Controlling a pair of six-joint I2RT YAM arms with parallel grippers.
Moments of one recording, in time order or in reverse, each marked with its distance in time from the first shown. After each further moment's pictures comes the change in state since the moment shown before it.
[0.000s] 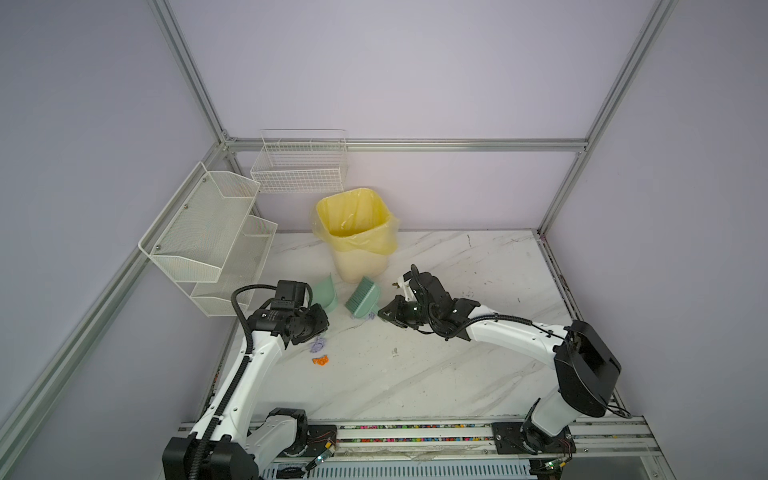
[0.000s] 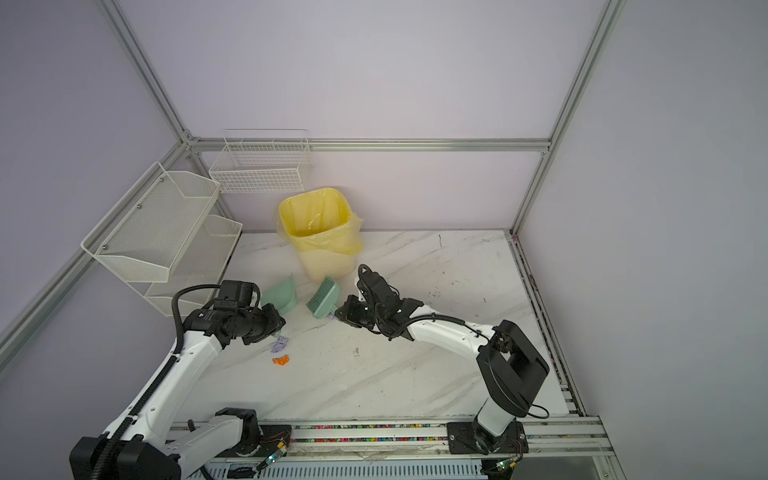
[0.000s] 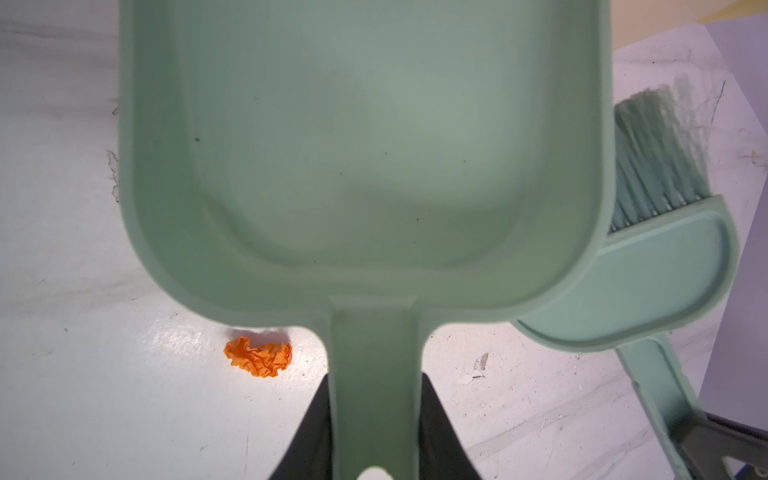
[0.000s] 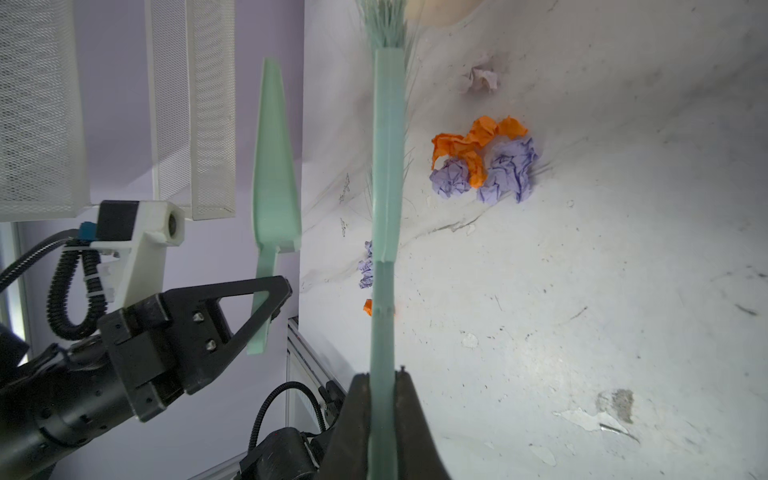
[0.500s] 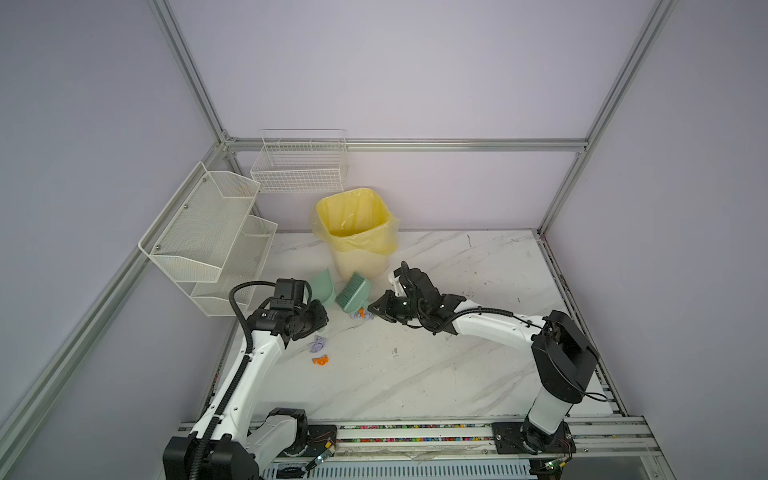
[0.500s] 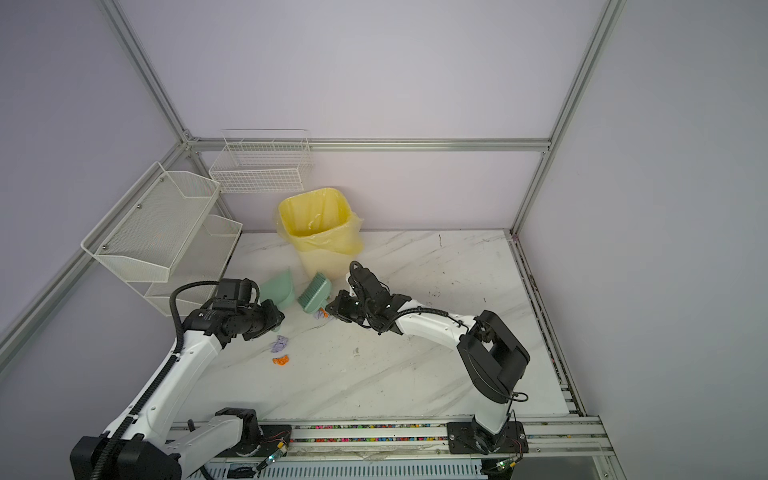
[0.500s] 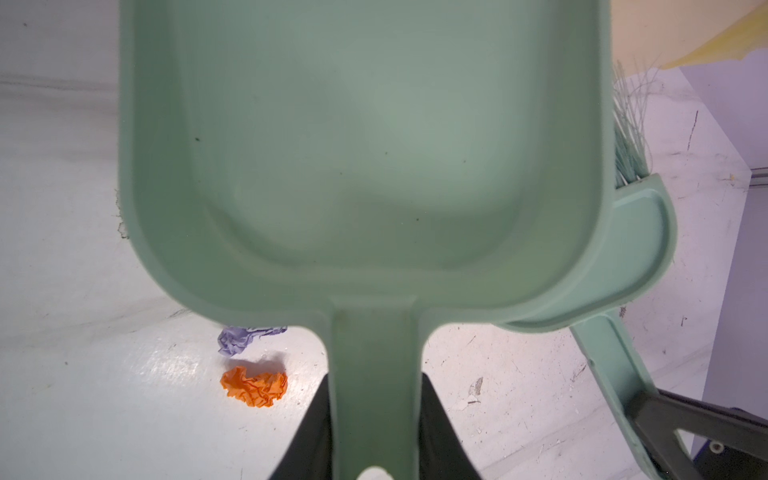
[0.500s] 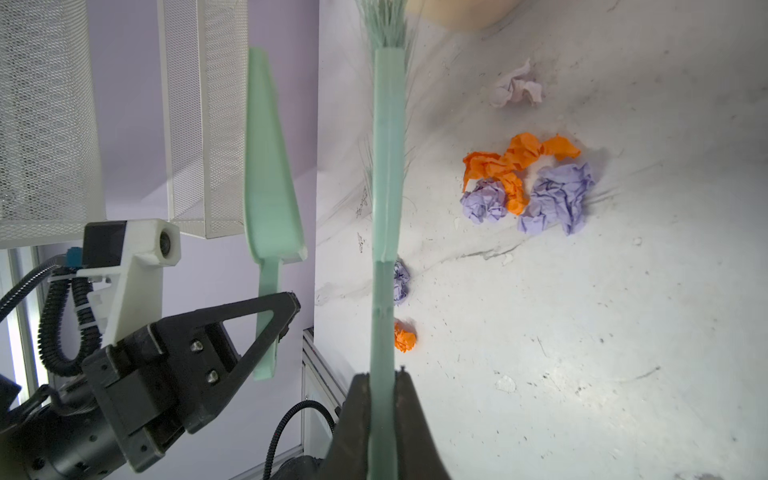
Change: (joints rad) left arm 0.005 0.008 -0.001 0.067 -0.015 0.002; right arm 0.003 0.108 0.075 0.093 -0.027 0.050
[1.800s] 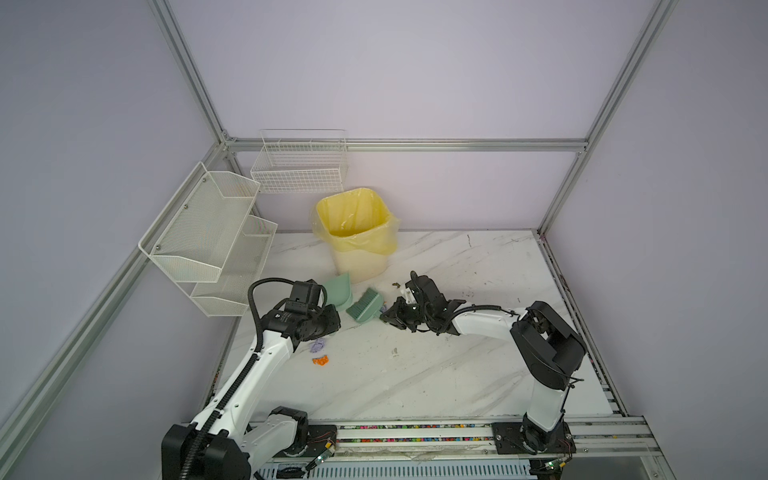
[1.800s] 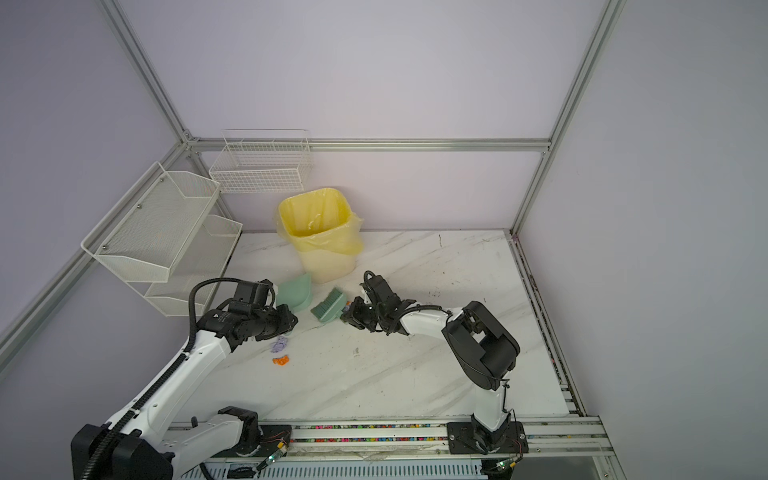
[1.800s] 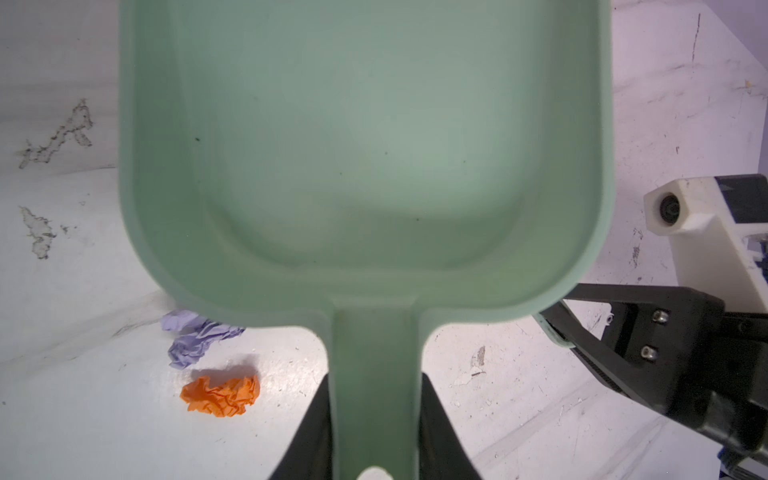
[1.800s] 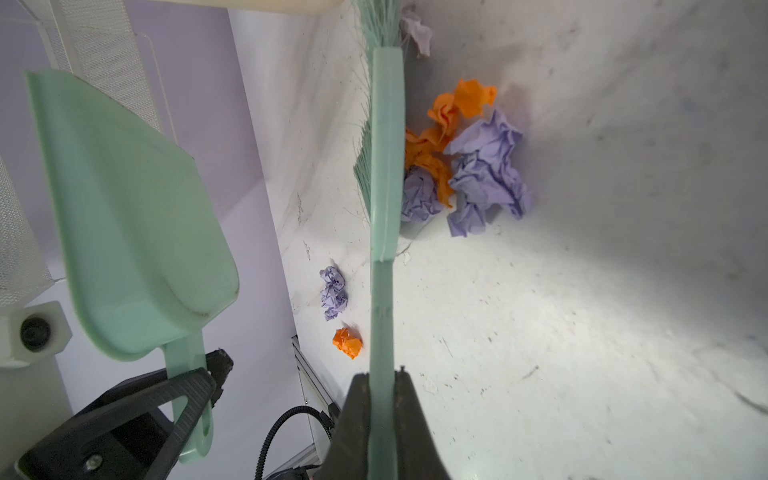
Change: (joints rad) left arm -0.158 0.013 -0.032 0.047 -0.020 0.036; right arm -0.114 0.062 -0.143 0.081 -0.113 0.072
